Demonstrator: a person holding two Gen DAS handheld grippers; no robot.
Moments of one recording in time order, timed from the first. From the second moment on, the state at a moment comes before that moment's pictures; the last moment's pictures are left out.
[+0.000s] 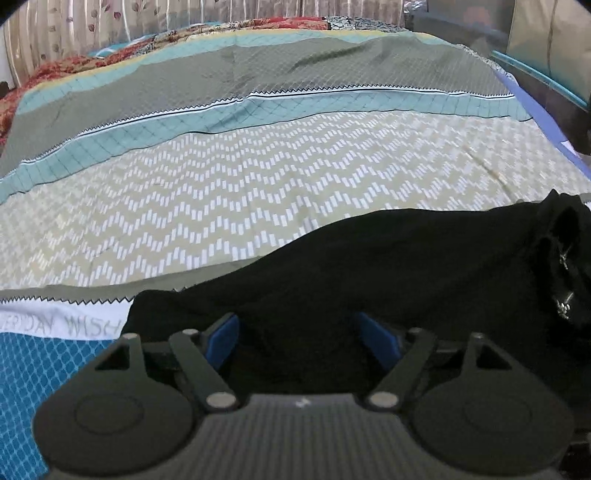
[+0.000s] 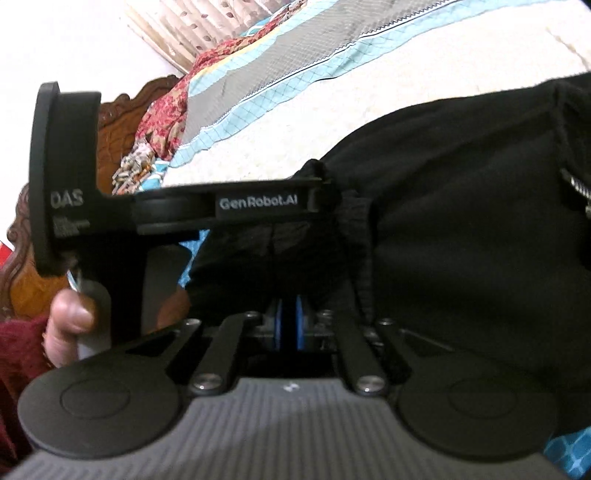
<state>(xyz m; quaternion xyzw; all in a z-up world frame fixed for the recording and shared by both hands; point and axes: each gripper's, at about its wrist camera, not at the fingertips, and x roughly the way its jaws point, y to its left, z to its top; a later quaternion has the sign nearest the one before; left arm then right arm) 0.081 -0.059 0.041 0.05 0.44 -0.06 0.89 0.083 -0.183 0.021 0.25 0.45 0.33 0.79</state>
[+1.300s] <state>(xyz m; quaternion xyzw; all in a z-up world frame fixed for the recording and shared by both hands) 0.082 -0.067 0.035 0.08 0.43 -0.04 0.90 0.023 -0.299 0.018 0.33 0.42 0.23 0.81</state>
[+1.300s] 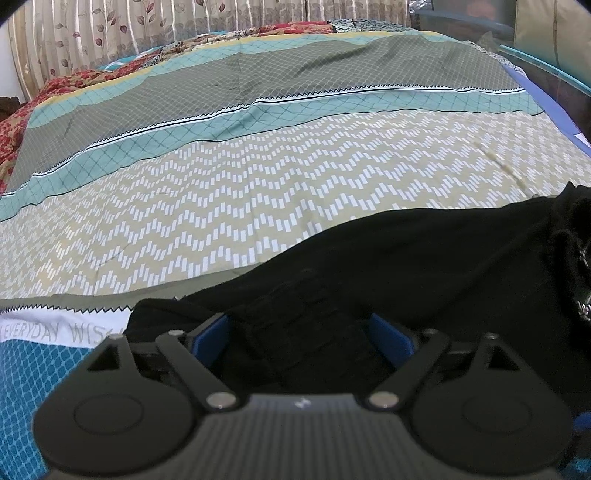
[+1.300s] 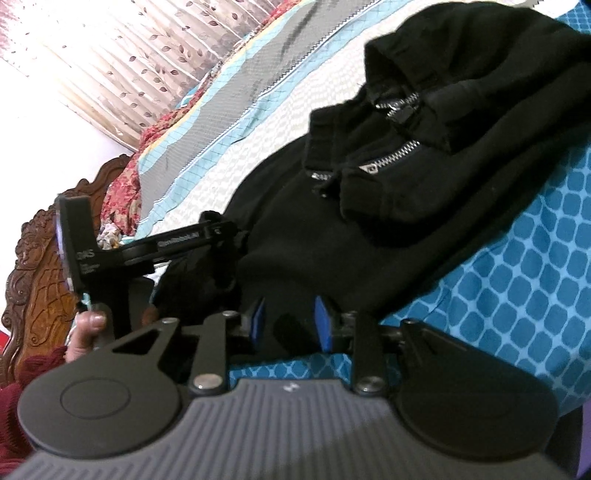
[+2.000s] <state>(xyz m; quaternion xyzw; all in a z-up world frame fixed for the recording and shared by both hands) 0.082 -0.055 0.108 -0.02 0.40 -0.09 0.91 0.010 -0.457 0.032 0.43 0.29 0.00 0.85</state>
